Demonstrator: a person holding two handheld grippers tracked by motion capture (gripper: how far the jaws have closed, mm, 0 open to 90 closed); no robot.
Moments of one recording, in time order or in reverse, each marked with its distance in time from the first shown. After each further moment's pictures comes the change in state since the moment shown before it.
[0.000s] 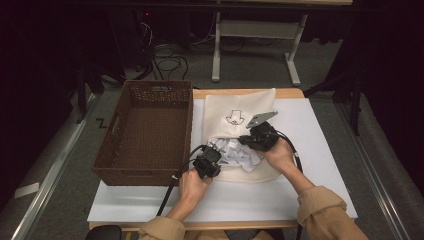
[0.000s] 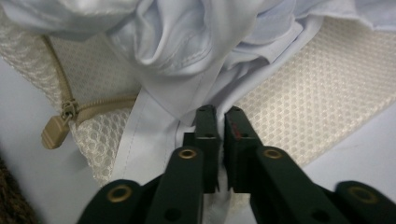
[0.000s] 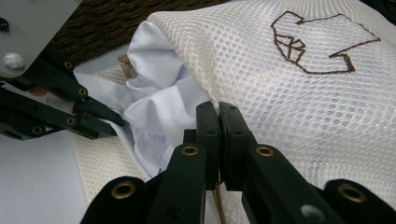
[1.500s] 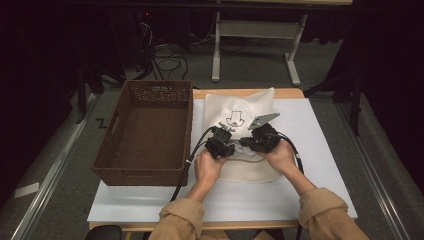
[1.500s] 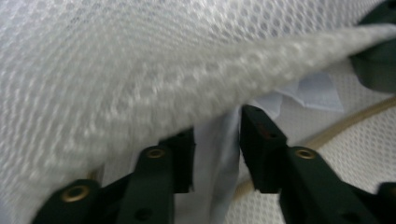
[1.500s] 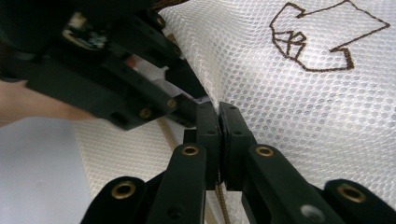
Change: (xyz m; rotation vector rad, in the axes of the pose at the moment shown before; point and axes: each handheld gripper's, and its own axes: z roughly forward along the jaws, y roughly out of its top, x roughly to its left) left arm 0.006 0.056 0.015 -0.154 0.032 -0.044; right arm -0.002 -0.007 -0.001 0.001 0.028 0.005
